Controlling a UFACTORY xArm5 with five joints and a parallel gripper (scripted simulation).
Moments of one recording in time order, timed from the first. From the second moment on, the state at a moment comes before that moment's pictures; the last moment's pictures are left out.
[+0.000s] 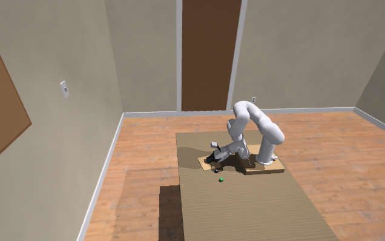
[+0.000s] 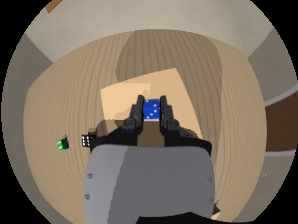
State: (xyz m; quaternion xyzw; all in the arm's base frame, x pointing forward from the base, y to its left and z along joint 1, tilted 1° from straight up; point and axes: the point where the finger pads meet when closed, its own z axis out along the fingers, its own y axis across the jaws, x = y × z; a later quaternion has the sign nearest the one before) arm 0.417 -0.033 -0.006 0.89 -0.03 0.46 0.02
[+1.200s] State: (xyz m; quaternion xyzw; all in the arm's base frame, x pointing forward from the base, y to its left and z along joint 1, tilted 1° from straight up) arm 0.417 -0.033 -0.006 0.89 -0.03 0.46 0.02
